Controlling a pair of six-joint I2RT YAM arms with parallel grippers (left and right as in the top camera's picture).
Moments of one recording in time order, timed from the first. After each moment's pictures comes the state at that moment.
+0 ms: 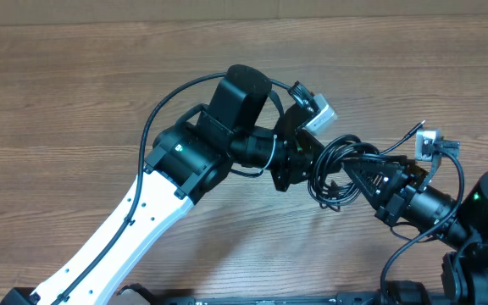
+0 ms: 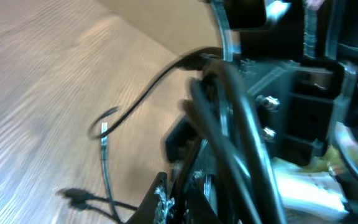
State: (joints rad) left arm -0.68 1.45 1.49 -0.64 0.87 -0.16; right arm -0.04 0.65 0.92 -0.60 -0.91 0.52
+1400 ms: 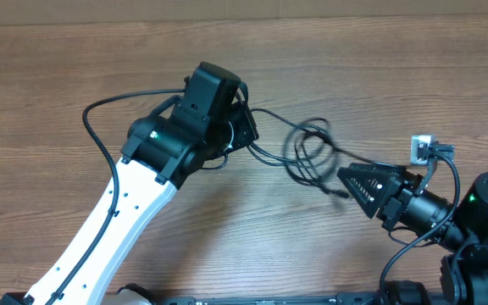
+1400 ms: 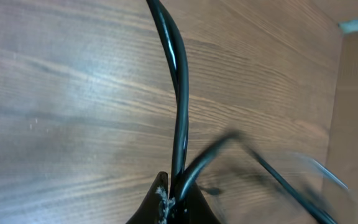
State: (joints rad) left arm -0.55 1.45 1.51 -0.95 0.12 -0.87; right arm -0.04 0.64 0.91 -0.65 -0.90 0.52
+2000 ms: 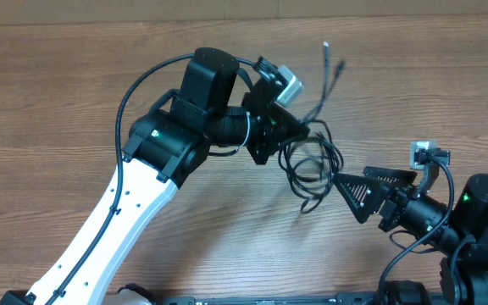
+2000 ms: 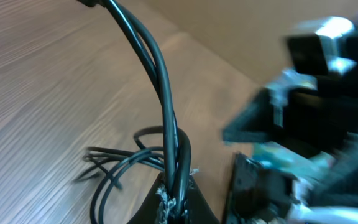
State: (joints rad) left arm -0.55 1.45 1.51 -0.68 0.78 -0.04; right arm -0.04 0.63 0.91 -0.80 -0.76 0.40
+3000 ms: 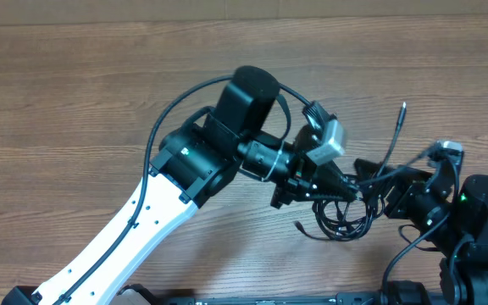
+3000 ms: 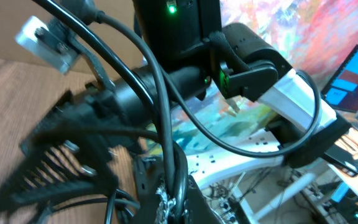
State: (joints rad) left arm -0.73 1.45 1.51 -0.59 1.21 0.10; right arm -0.04 0.63 0.91 -0.84 -0.33 0.42
